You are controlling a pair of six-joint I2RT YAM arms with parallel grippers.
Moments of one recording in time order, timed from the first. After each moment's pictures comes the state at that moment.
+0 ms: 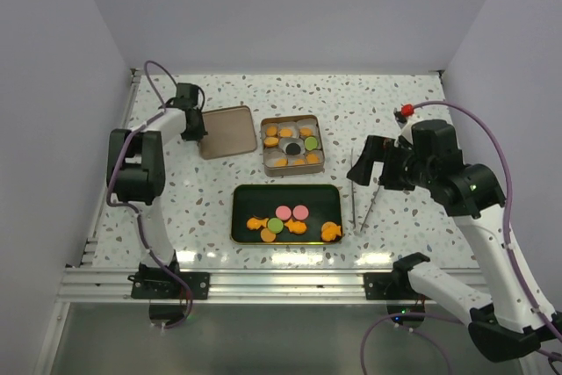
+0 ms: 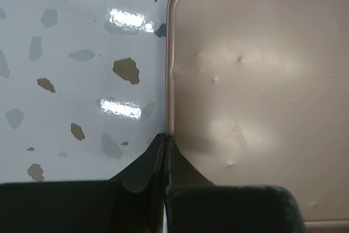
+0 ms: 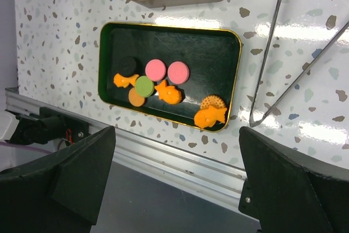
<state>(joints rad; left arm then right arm) -0.07 2.04 1.41 -0.40 -0.16 -0.26 0.38 0.92 1.29 -1.11 -0.15 0.50</state>
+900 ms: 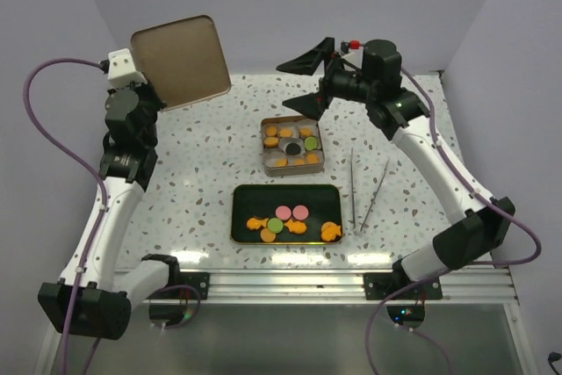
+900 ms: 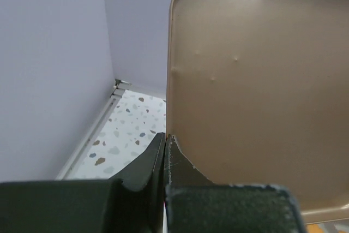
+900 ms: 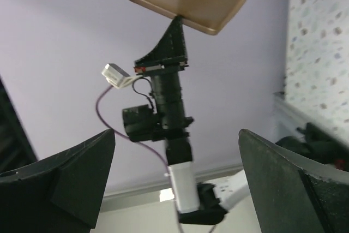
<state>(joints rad) -0.09 1.08 1.09 0.00 -0.37 -0.14 0.43 1.49 1.60 -0.33 -0.65 1.45</state>
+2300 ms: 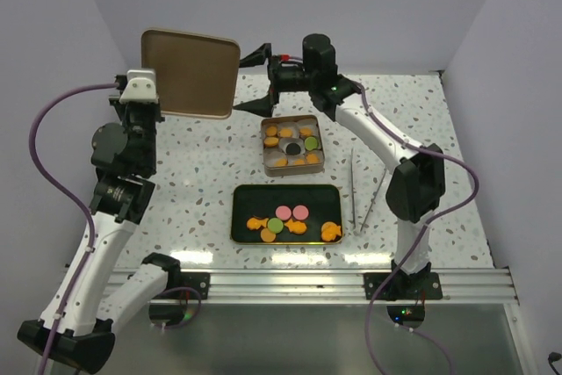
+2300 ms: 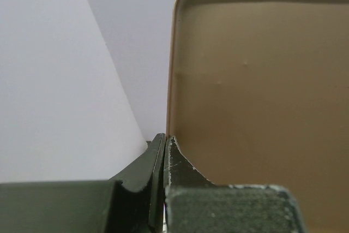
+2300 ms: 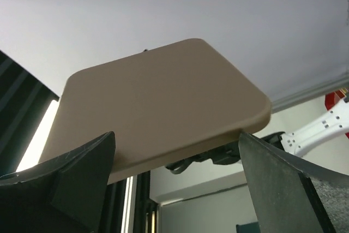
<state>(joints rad) -0.27 0.84 1.03 0.10 -0.40 0.31 0.57 1.95 1.87 -0.01 -0.93 1.97</state>
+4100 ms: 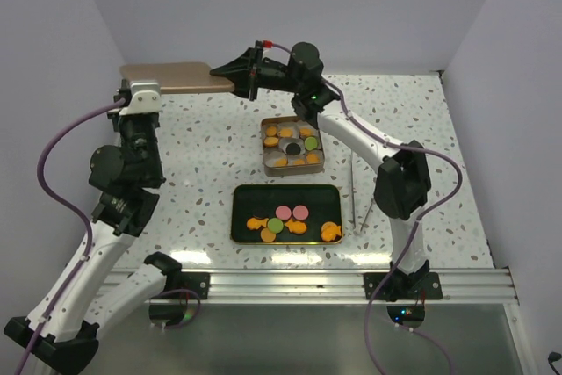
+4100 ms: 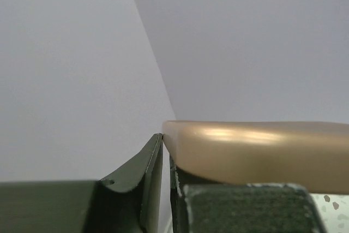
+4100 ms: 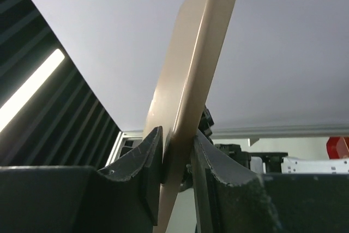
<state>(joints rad) -0.47 0.80 0.98 0.30 -0.67 0.63 0.66 2.02 1.88 0.38 -0.84 2.02</state>
